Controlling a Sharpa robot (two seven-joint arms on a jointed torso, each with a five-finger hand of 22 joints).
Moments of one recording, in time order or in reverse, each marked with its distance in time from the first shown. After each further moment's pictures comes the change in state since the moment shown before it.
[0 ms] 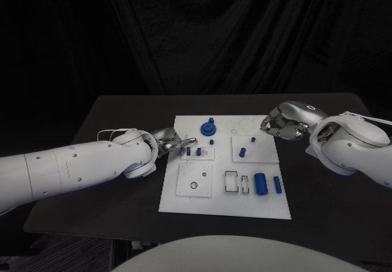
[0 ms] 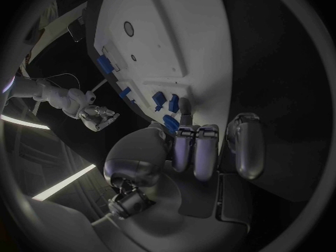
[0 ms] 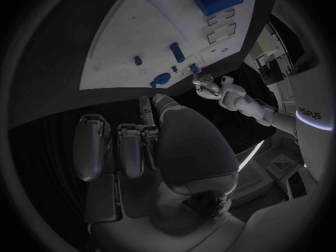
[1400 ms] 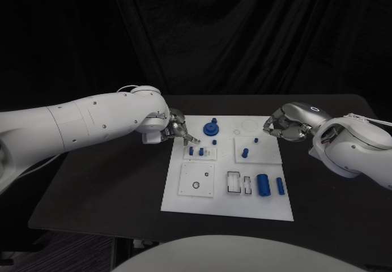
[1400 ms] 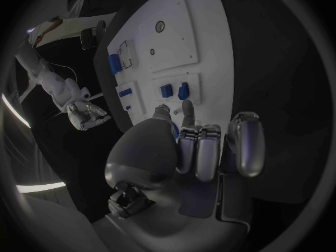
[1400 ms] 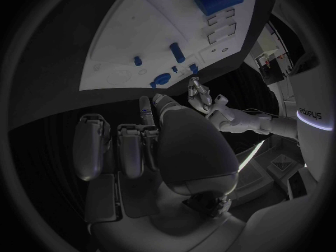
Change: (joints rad) left arm 0.193 0.189 -0.001 -0.247 0.228 0.580 -0.197; left_hand 0.456 -0.075 0.044 -0.013 0.245 -0.074 -0.012 0.023 -0.023 -0.004 -0.007 0.003 0.004 0.000 -0.006 0.000 0.000 0.000 -0.005 -0.003 -0.020 0.000; right arm 0.000 0.009 0.000 -0.003 0.000 0.002 -0.007; right_hand 0.000 0.000 0.000 0.000 0.000 0.000 0.000 0.000 0.000 0.000 0.000 0.000 0.000 0.000 0.000 0.000 0.000 0.000 0.000 0.000 -0.004 0.000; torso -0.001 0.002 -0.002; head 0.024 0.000
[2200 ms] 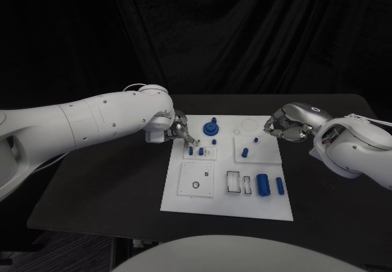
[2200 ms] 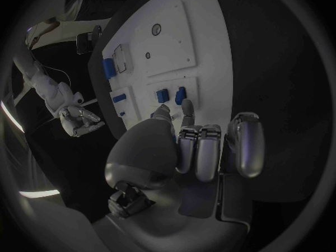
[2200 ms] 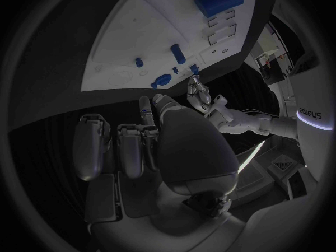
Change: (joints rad) left arm -0.001 0.046 0.000 -0.039 -0.012 0.052 -0.055; left_hand -0.031 0.019 0.000 0.011 -0.017 0.031 0.002 -0.001 0.002 0.000 0.007 0.001 0.000 0.000 0.003 0.000 0.000 0.000 0.000 0.000 0.009 0.000; right arm 0.000 -0.002 0.000 0.001 0.000 0.001 0.000; right_hand 0.000 0.000 0.002 0.002 0.000 0.000 0.000 0.000 0.000 0.000 0.000 0.000 0.000 0.000 0.000 0.000 0.000 0.000 0.000 0.000 0.000 0.000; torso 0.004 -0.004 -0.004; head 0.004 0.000
